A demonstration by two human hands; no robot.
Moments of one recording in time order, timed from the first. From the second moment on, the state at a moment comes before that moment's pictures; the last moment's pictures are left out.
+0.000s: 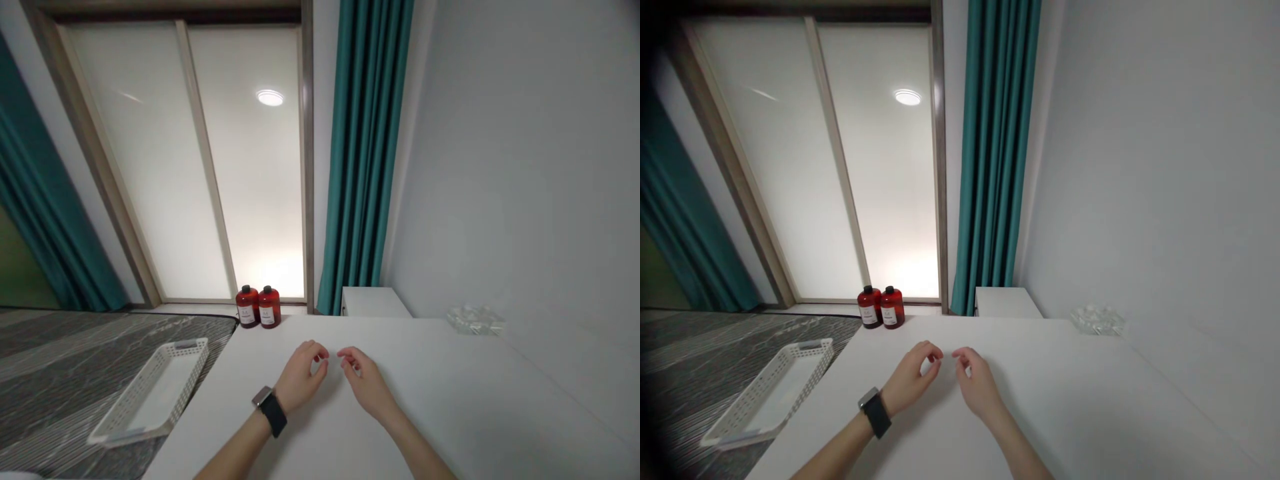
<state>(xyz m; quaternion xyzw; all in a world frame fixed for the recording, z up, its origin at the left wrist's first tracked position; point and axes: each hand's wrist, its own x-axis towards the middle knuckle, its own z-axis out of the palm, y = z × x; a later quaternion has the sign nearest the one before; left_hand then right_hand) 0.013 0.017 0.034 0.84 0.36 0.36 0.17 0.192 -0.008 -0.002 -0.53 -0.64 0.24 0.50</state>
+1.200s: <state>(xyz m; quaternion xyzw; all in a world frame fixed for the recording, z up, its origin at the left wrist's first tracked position) -0.009 0.006 0.002 0.88 0.35 0.29 0.11 0.195 -0.028 -0.032 -0.55 -0.61 0.27 0.51</state>
